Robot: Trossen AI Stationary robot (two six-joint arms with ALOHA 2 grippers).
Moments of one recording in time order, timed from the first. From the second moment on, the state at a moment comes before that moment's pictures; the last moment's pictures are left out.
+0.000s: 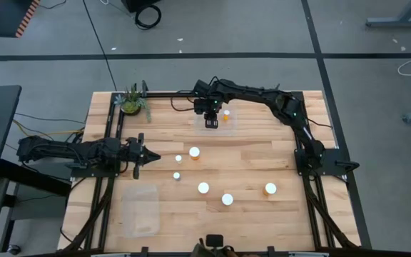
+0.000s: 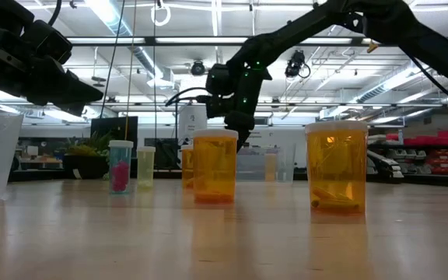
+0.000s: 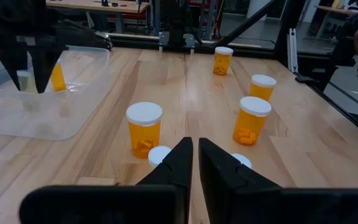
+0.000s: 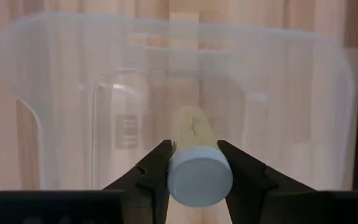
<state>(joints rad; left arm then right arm) -0.04 0.29 0.01 0.10 -0.04 -0.09 -0.46 2.27 1.97 -0.97 -0.09 -0.43</state>
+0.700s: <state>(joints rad) -0.04 0.29 0.01 0.10 -0.04 -0.09 -0.52 2.26 1.97 -0.96 -0.15 -0.39</state>
